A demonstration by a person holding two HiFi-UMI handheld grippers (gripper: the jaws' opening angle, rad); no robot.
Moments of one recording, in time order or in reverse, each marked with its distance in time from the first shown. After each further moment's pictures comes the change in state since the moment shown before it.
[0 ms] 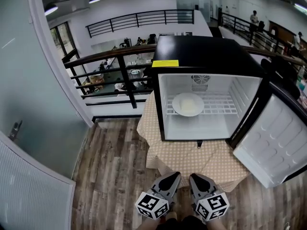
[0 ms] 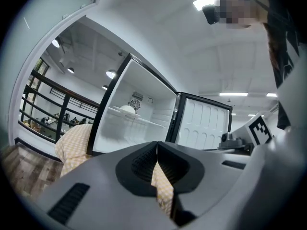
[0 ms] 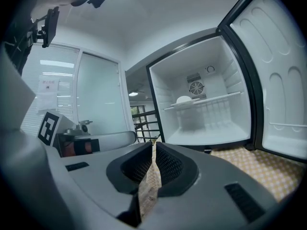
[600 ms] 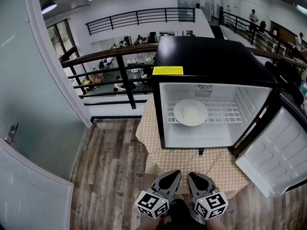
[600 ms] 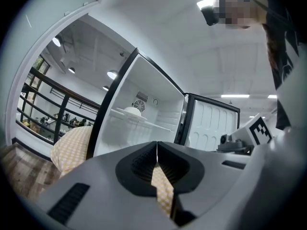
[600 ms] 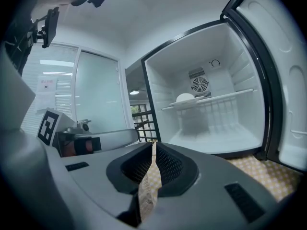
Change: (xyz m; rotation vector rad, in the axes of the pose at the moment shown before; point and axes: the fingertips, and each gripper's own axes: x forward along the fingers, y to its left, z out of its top) left arm 0.039 0.037 0.016 -0.011 -0.015 -0.001; right arm 0.050 -0.021 0.016 -0.009 0.019 0.020
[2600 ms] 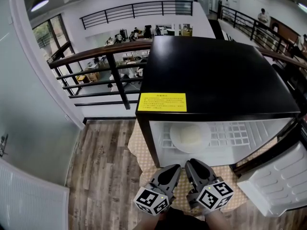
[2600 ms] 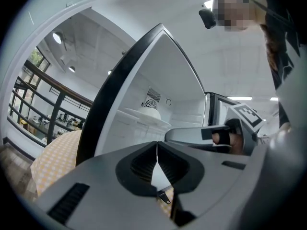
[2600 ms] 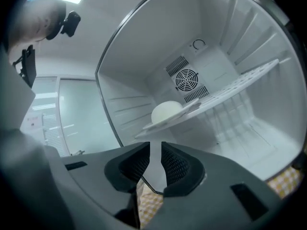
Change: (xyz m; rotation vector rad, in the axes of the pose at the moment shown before) left arm 0.107 0.080 0.028 -0.014 -0.032 -0.008; right arm 0.109 -0.087 0.080 0.300 -0.112 0.041
